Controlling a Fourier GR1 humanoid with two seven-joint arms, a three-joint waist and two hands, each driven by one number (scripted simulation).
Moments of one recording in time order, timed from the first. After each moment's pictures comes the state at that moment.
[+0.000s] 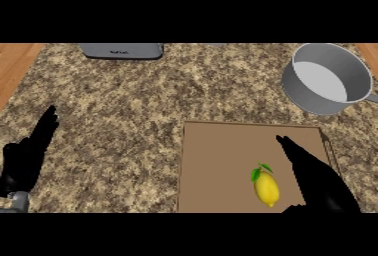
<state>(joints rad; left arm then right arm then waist) 0.01 0.51 -0.10 -1.51 0.13 0.23 0.10 -0.03 -0.33 0.39 -2.06 0.57 0.38 1.06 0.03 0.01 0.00</state>
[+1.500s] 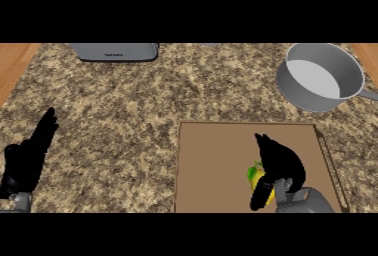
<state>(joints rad) 0.02 0.45 -0.04 -1.51 0.07 0.19 0.11 -0.17 -0.16 0.38 -1.65 0.70 0.49 1.03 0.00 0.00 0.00</state>
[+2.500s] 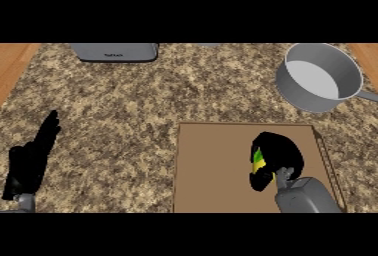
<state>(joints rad) 0.02 0.37 0.02 -1.49 0.00 0.12 0.09 -0.22 -0.17 0.32 -1.55 0.82 0.53 0.79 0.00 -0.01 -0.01</state>
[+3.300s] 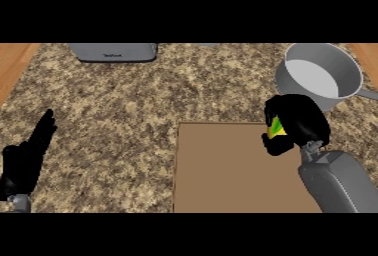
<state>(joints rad) 0.03 0.37 0.06 -1.52 -0.02 0.10 0.12 -0.38 -0.32 0.27 -1.58 0.94 0.34 0.46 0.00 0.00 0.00</state>
